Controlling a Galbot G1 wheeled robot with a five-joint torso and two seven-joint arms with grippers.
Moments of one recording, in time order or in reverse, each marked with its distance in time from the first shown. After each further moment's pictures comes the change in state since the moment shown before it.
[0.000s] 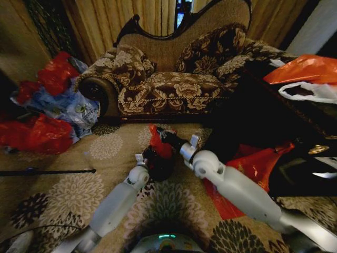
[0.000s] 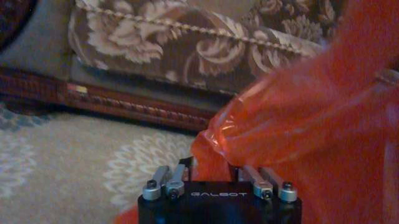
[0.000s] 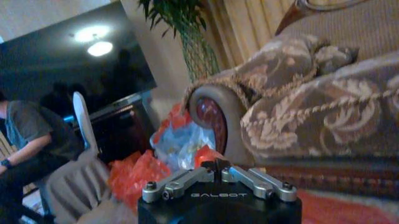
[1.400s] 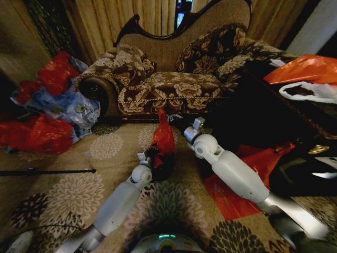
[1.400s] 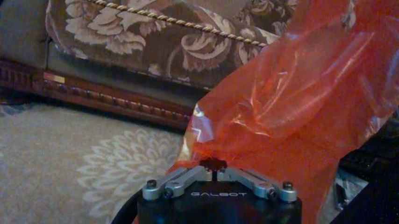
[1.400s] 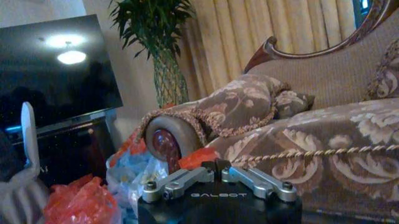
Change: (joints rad) left arm -0.041 -0.074 0.039 0.067 0.001 -0.024 0.018; right arm 0.147 0.063 0.084 -0.233 -0.071 0.020 -0.066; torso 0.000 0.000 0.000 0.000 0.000
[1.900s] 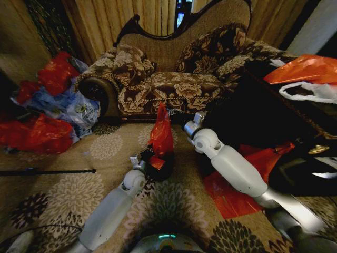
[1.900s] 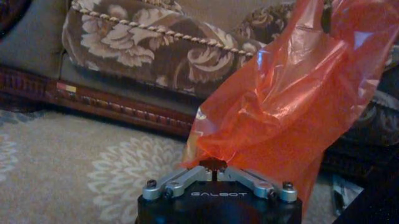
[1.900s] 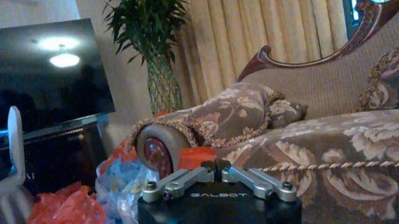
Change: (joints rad) left arm 0.074 0.050 -0.045 -0.104 -0.003 -0.006 0.004; right arm 0.060 0.028 0.000 -0.051 -0.004 0.001 0.015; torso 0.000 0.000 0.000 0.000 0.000
